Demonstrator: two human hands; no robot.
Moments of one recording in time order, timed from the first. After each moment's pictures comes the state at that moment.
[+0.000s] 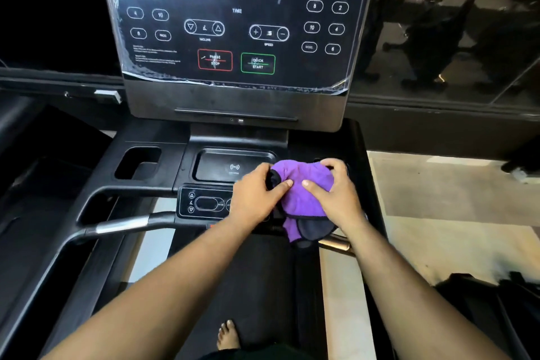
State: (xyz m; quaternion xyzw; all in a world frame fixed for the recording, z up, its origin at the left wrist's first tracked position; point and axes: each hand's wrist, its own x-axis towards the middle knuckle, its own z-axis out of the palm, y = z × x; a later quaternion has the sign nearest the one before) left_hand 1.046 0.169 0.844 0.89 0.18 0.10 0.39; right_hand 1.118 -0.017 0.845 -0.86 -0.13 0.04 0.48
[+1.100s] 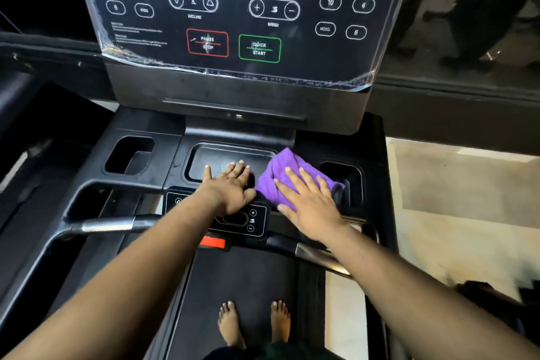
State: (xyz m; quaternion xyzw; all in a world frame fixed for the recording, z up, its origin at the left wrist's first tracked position) left_hand 1.100 0.242 0.820 0.94 0.13 -0.30 0.08; right_hand 1.173 0.016 0.754 -0.90 -0.43 0.06 0.02
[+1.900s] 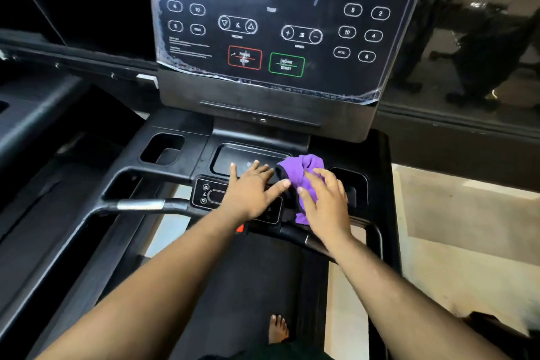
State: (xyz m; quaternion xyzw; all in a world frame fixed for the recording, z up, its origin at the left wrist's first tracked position) left_hand 1.046 0.200 0.847 0.96 0.17 -0.05 0.24; right_hand 1.121 0.016 0.809 -0.90 -0.27 -0.04 0.33
